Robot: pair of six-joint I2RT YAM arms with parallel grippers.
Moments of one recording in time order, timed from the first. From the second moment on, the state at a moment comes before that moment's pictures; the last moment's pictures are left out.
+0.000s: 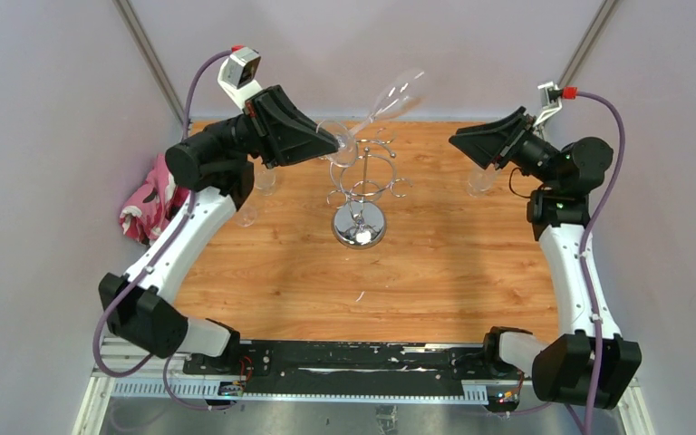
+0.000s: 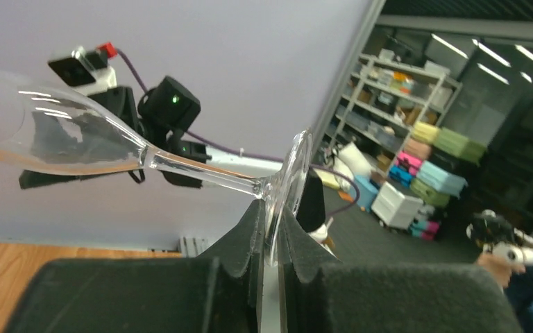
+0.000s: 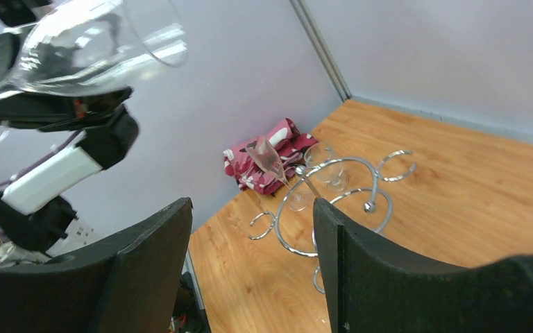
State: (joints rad) left arm -0.39 1.34 1.36 1.08 1.03 -1.45; right arm -0.10 1.13 1.05 0.45 -1.03 0.89
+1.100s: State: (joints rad) left arm -0.39 1.39 1.26 1.51 1.23 -1.56; right arm 0.11 1.45 1.38 1.25 -1.09 1.52
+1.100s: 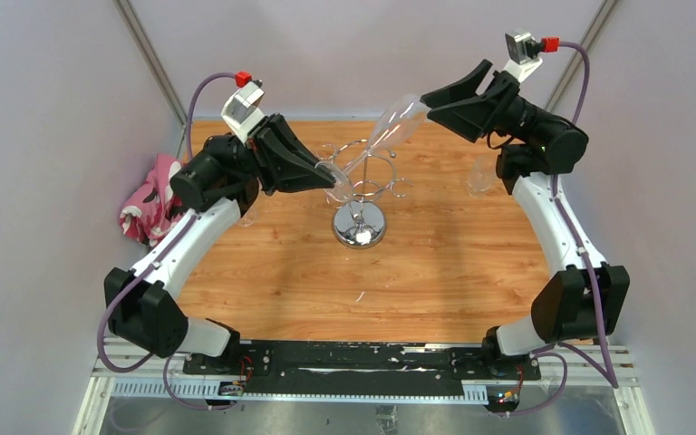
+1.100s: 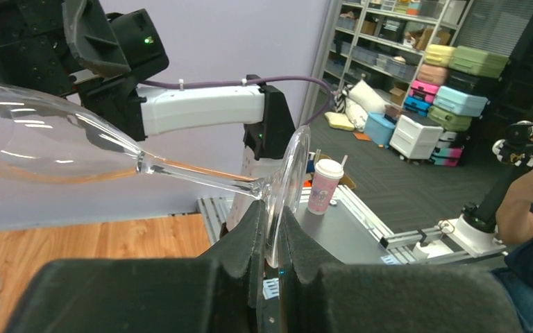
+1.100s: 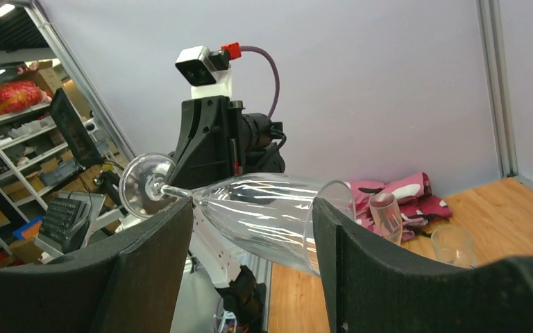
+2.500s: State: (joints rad) left arm -0.37 1.66 1.63 1.53 1.19 -1.84; right arm 0.13 1.29 1.22 1.06 -1.10 1.35
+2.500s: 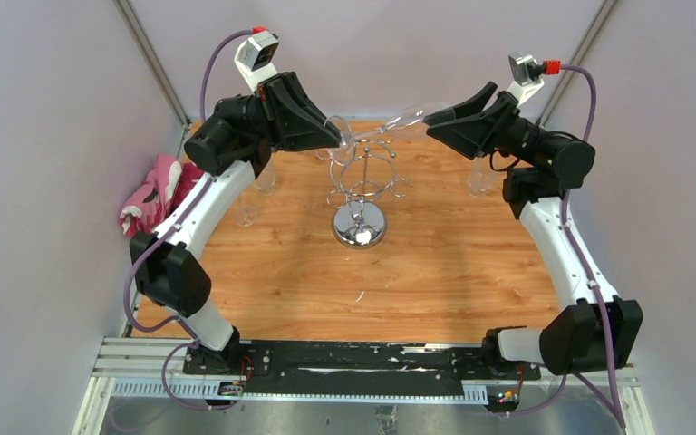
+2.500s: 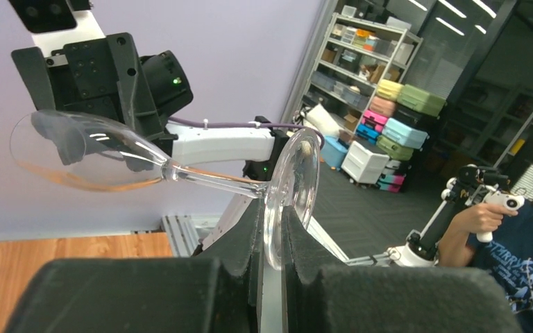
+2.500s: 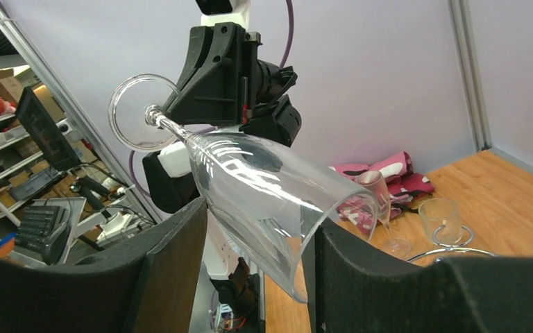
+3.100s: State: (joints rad) left arm -0.29 1.83 1.66 1.54 1.10 -1.91; right arm 0.10 1.18 1.21 0.82 -1.02 1.19
